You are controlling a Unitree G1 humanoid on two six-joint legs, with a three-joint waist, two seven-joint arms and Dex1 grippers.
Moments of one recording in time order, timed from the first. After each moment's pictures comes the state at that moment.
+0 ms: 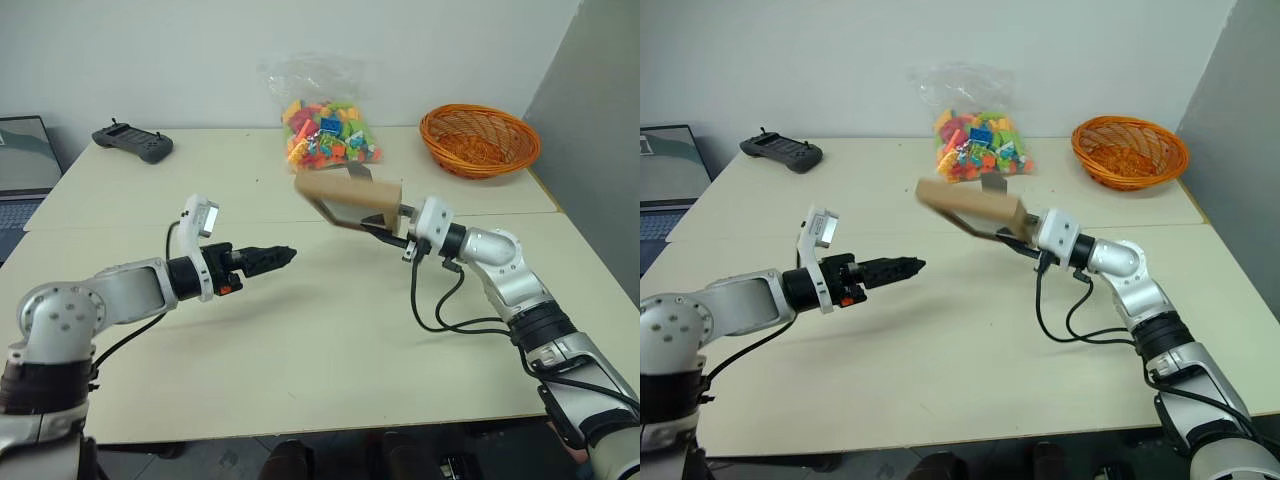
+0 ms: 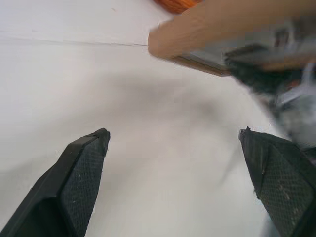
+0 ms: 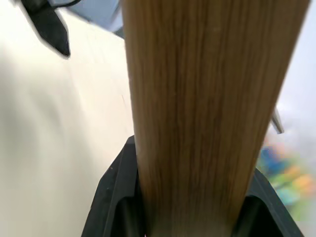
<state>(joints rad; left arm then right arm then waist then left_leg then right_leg) -0.39 0.87 0.16 -0.29 -1.30 1.04 -0.22 -0.78 -0.50 0.32 0.43 0.39 -0.13 0.88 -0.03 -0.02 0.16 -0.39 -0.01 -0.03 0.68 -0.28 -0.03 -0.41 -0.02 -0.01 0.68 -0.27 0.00</state>
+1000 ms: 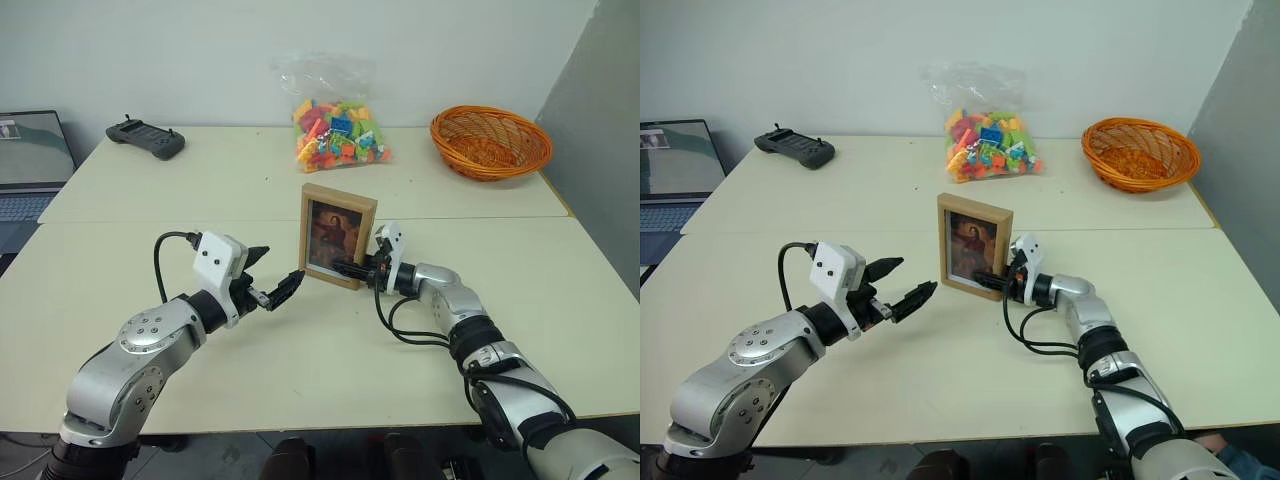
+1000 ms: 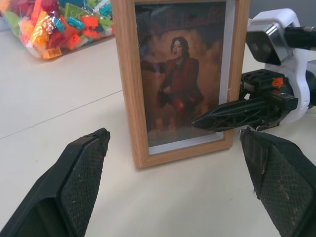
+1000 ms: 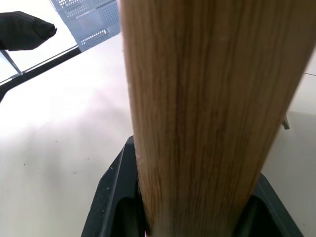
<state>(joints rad) -0.12 0.66 0.08 -0.52 -0.64 0.64 -0.38 -0.77 -0.16 0.14 0.78 0.32 0.12 0.97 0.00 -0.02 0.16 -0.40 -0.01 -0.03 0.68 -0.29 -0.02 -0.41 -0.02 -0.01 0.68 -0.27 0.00</state>
